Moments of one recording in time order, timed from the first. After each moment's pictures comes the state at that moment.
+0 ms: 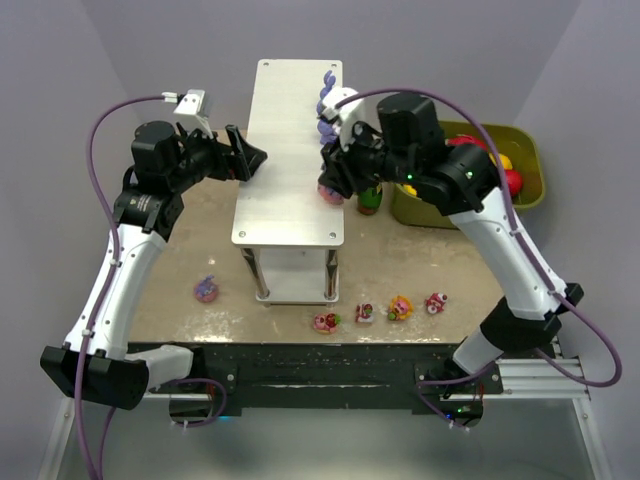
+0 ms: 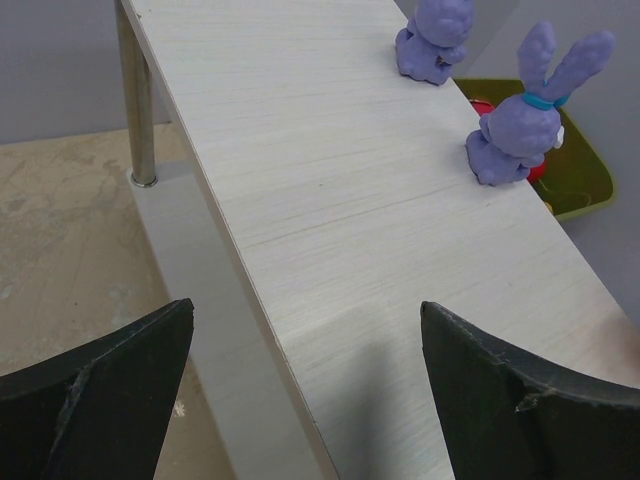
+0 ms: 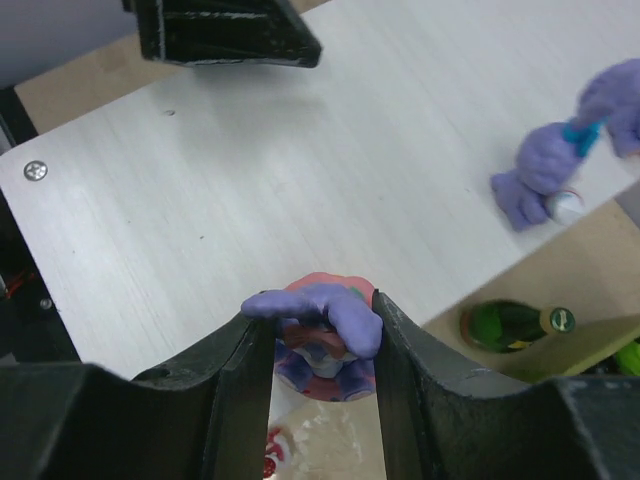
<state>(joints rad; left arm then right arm) -0.18 1.22 1.38 -0.37 0.37 -0.27 0.76 1.59 2.19 -1.03 -0.13 -0.13</state>
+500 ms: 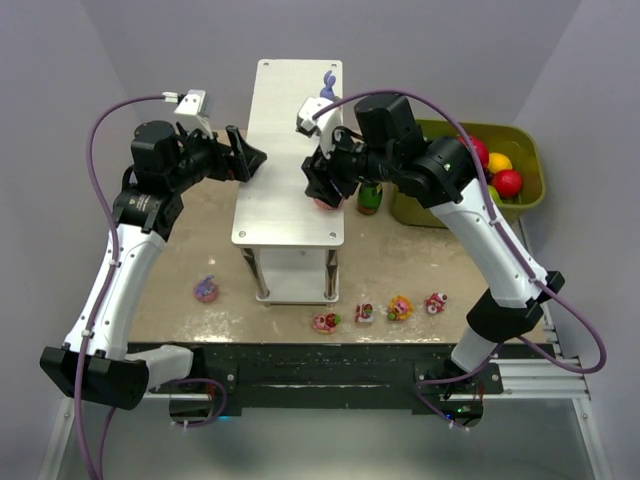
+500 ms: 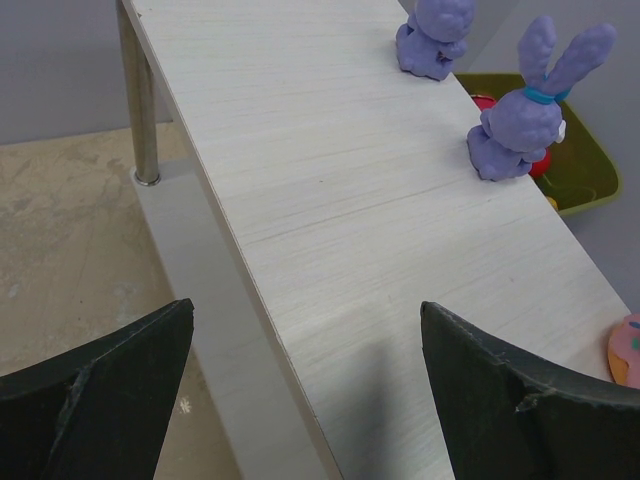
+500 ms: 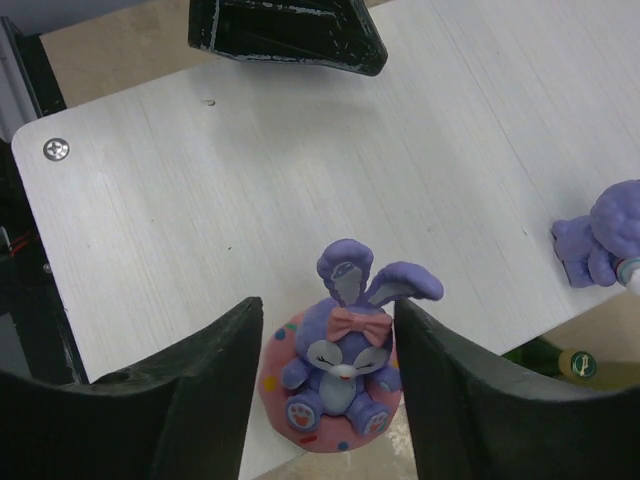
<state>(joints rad) -0.18 1.22 1.39 -0.38 0.37 -0.26 0.81 1.70 2.28 -1.11 -0.20 -0.24</state>
